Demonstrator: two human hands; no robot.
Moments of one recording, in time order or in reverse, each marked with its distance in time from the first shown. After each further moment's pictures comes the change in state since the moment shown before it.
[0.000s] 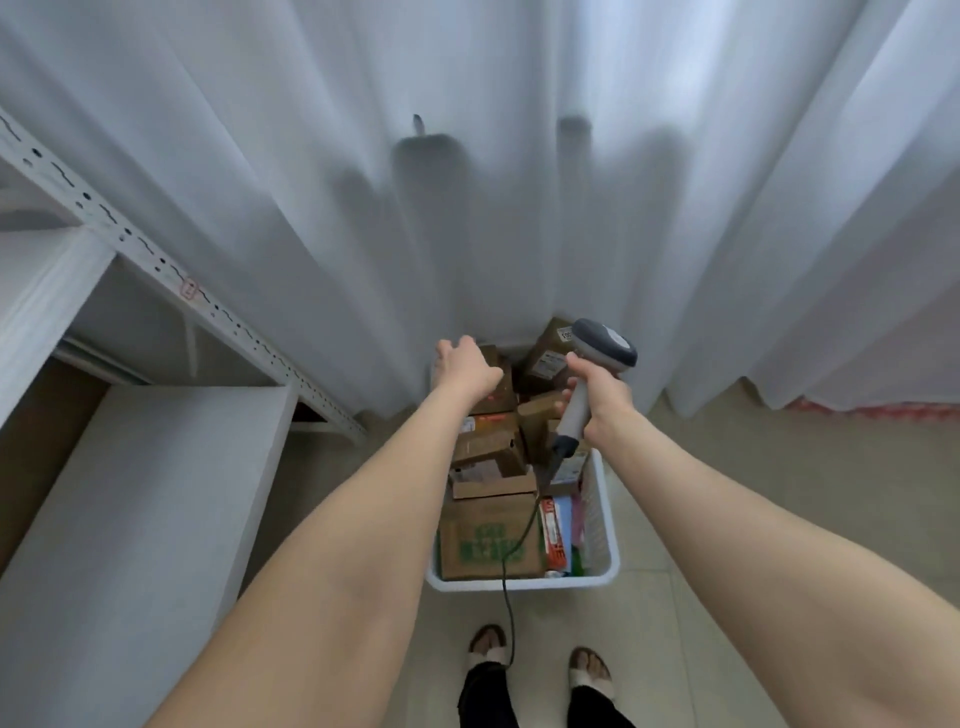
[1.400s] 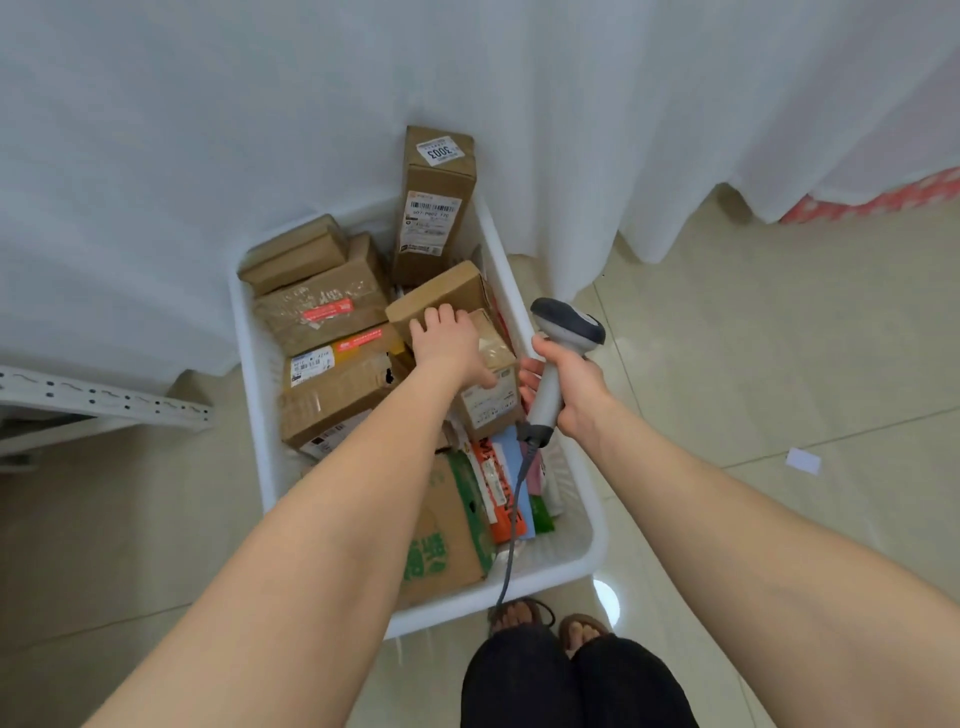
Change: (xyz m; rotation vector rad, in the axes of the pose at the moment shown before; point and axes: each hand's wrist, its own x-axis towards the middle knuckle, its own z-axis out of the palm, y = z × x) left_hand 0.239 -0.068 0.402 0.827 -0.149 0.386; right_hand 0.339 0.191 -0.160 0.132 0.085 0.158
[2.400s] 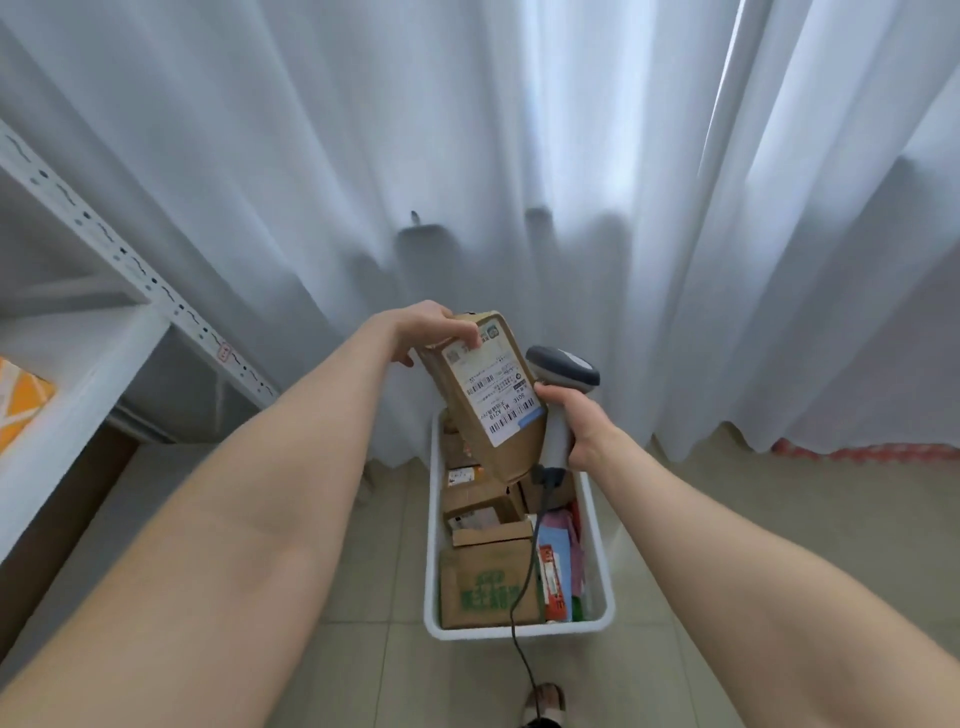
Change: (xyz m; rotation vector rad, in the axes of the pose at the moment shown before) left_hand -0.385 -0.175 -0.471 -0.799 -0.055 -0.119; right_hand -0.442 -0.139 0.129 -0.293 -0.361 -0.097
